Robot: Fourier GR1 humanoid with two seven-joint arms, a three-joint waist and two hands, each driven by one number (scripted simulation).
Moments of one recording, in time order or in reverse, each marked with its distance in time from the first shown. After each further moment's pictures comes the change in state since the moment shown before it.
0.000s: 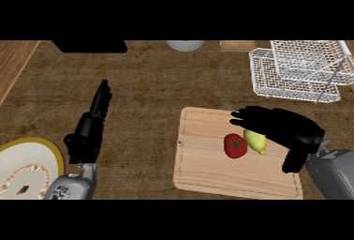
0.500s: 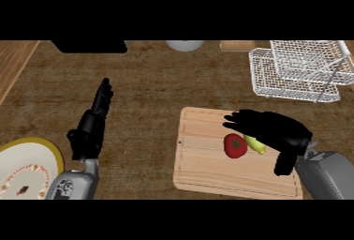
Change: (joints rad) left arm -0.028 -0.020 0.031 0.051 -0.004 -0.013 -0.029; right arm 0.005 0.058 0.019 0.012 0.047 0.020 0.027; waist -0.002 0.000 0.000
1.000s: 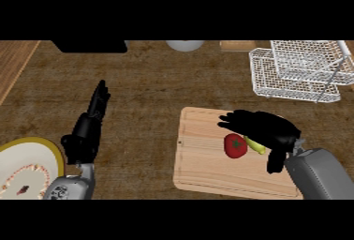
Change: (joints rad) left arm 0.036 -0.001 0.004 -0.054 -0.014 -0.018 0.018; right arm -0.025 0.058 0.001 0.085 0.059 -0.016 -0.012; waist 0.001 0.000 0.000
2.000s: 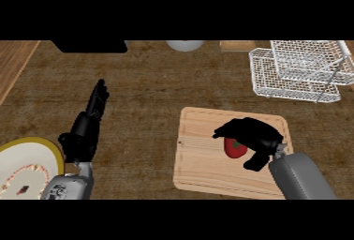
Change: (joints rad) left arm -0.009 -0.003 0.025 0.007 -0.006 -0.029 -0.003; right arm 0.017 0.124 -0.037 0.168 0.065 -0.130 -0.052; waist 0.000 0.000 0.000
